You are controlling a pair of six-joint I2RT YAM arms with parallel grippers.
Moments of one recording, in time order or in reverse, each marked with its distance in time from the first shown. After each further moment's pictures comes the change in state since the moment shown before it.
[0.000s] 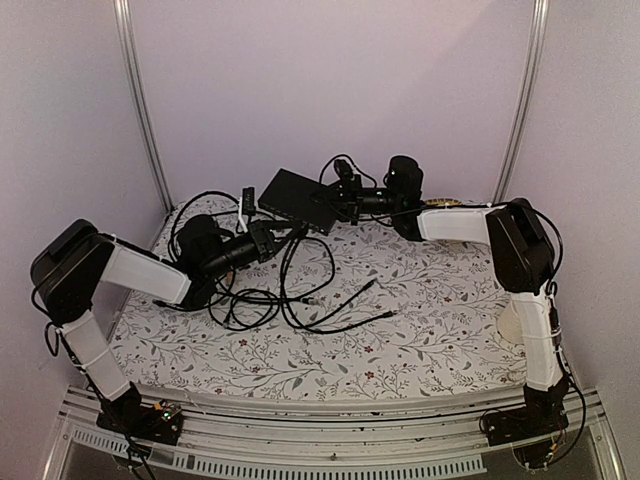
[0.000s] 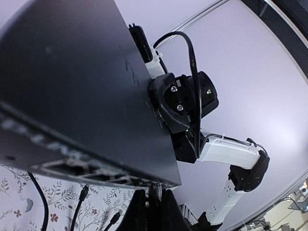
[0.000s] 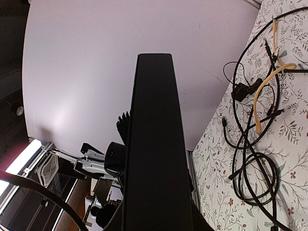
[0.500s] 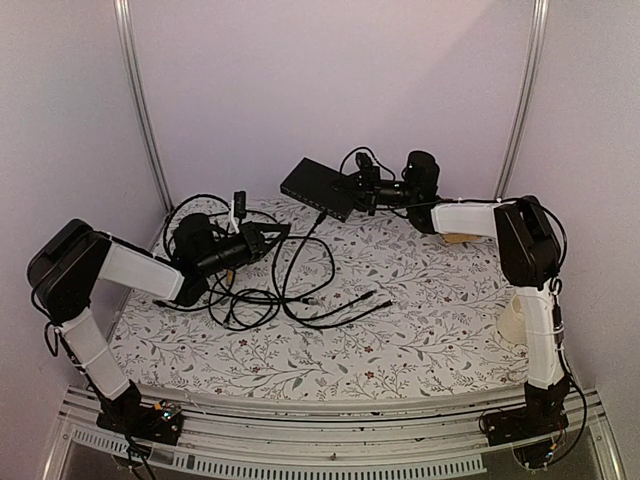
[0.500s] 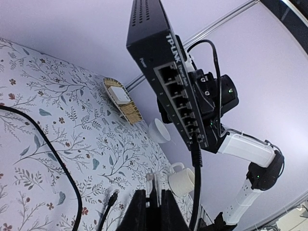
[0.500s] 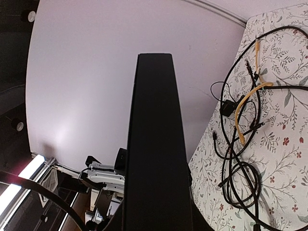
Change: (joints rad) left arm 0.068 -0.009 -0.013 -0.095 0.026 0.044; right arm -0.070 0.000 0.001 0.005 0.000 0.017
